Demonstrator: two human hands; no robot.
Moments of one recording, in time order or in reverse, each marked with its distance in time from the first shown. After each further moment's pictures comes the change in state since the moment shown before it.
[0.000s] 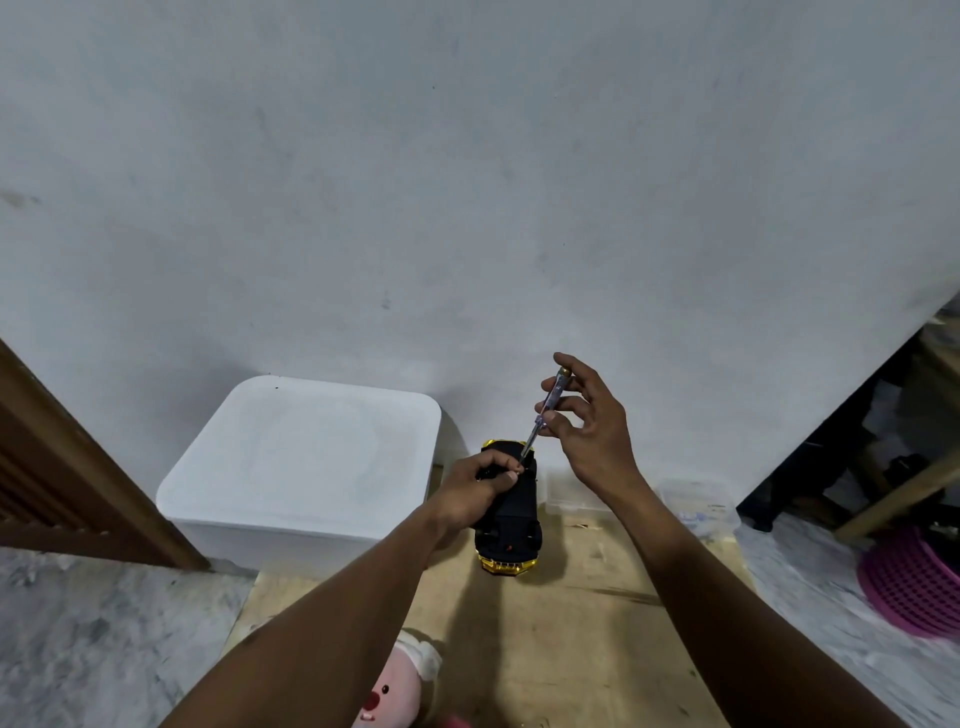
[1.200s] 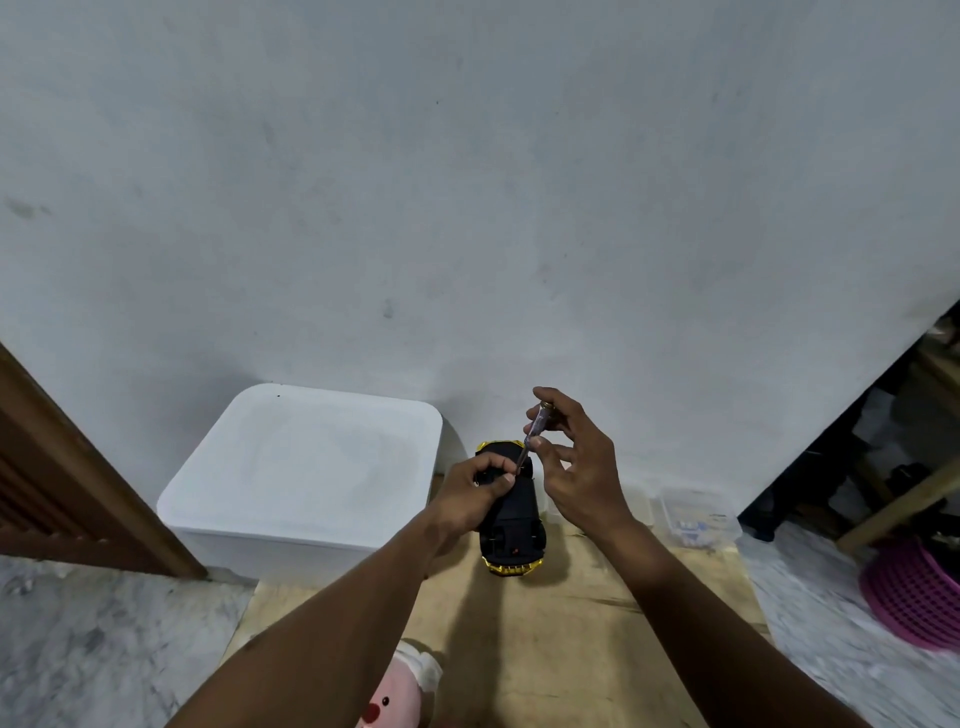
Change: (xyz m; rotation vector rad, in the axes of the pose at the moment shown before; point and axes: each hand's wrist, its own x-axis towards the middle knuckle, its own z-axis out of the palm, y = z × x) left_hand 0.005 -0.002 -0.003 -0.003 0.040 0.084; right_hand -0.026 0.001 0.014 -0.148 -0.040 -0.217
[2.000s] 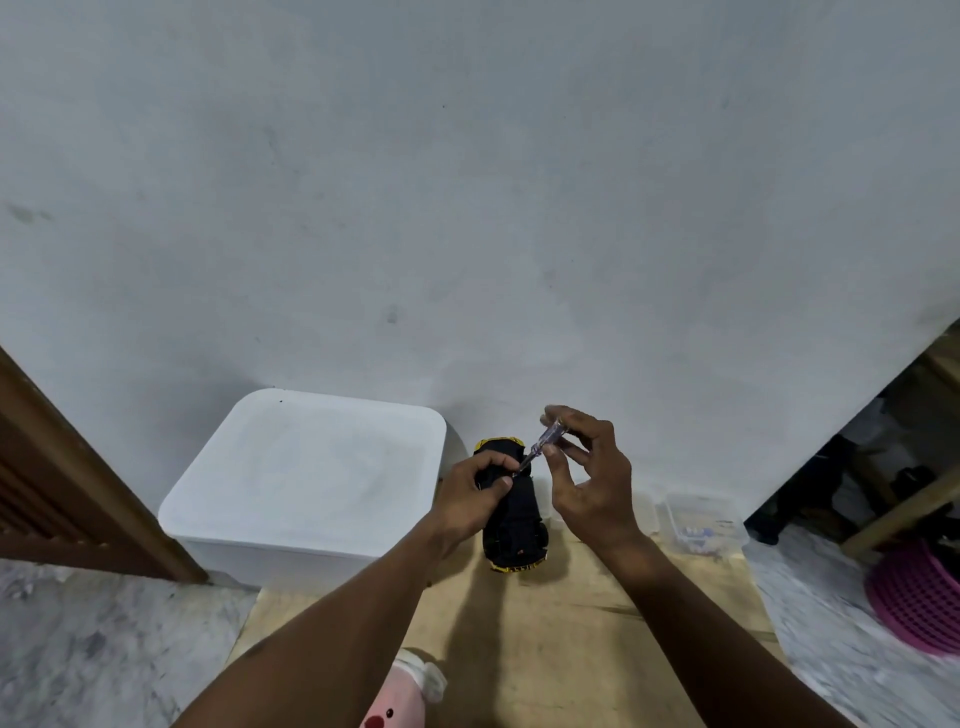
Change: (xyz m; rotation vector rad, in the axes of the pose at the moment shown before) left_hand 0.008 -0.003 -0.006 0.110 0.079 0.103; right_hand -0.007 0.008 0.003 -0.015 0.157 -0.177
